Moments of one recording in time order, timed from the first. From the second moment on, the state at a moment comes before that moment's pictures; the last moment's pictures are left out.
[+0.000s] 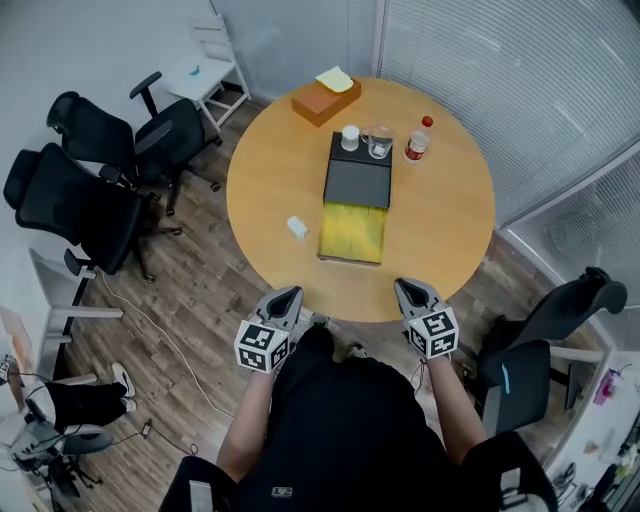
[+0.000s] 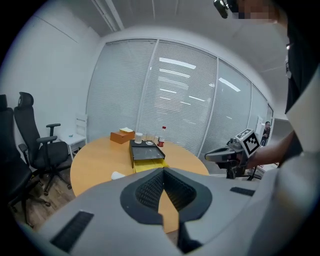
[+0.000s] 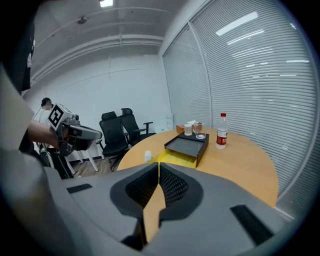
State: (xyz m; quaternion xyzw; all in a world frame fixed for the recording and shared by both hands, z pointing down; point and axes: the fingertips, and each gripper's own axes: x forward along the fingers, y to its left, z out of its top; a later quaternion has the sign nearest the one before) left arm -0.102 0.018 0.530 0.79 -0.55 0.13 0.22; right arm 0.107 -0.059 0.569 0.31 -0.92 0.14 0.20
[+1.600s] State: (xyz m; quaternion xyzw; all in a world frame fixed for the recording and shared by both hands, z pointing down) left arm -0.181 -0.138 0.631 0.82 -0.47 0.17 0.28; right arm 0.025 -0.150 0.594 0.34 -0.89 0.15 0.26
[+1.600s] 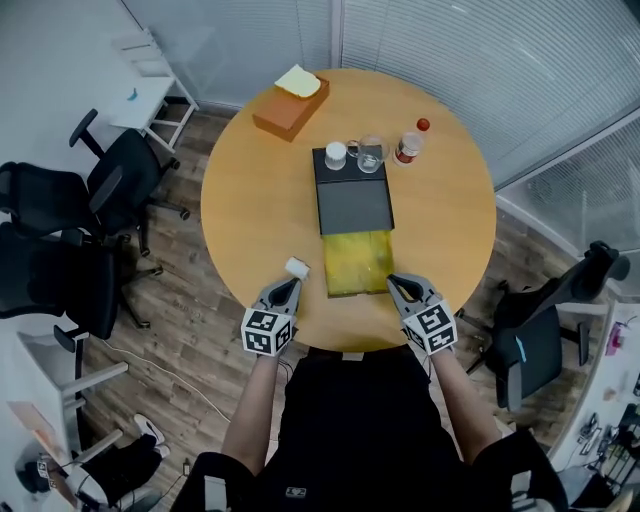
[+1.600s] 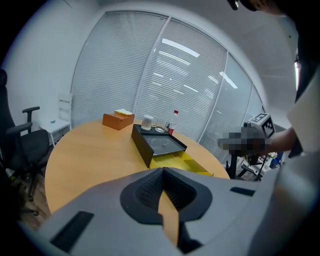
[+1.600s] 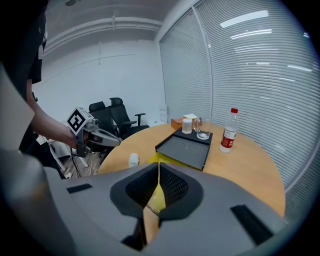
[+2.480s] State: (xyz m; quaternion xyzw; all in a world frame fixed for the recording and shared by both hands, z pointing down) left arm -0.186 -0.148 0.685 0.80 -0.47 0.25 0.28; right arm 0.022 -0.144 0.618 0.32 -0.89 0.17 0.28
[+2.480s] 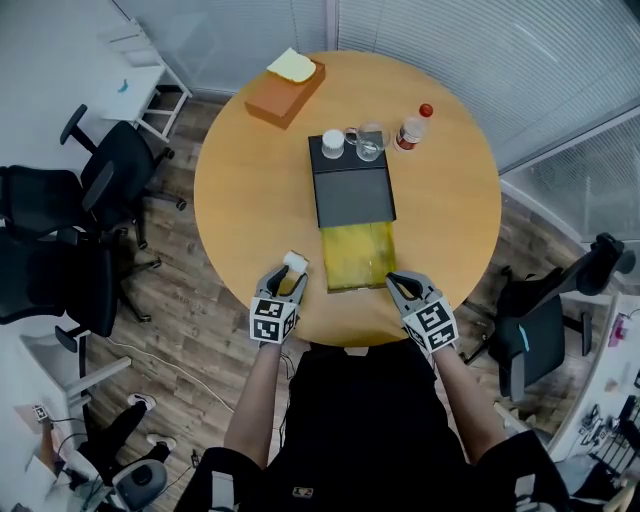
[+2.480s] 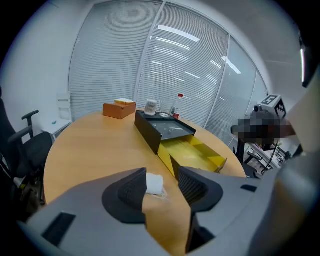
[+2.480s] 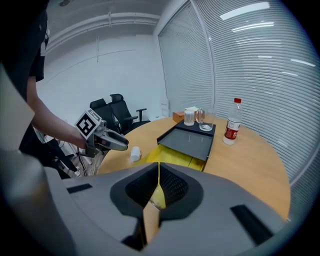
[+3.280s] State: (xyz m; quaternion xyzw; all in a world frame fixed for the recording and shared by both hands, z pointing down) left arm -0.187 -0.169 0.736 0.79 -0.43 0.37 0.24; right arm 0.002 -0.133 0.626 0.30 -0.89 0.16 0.29
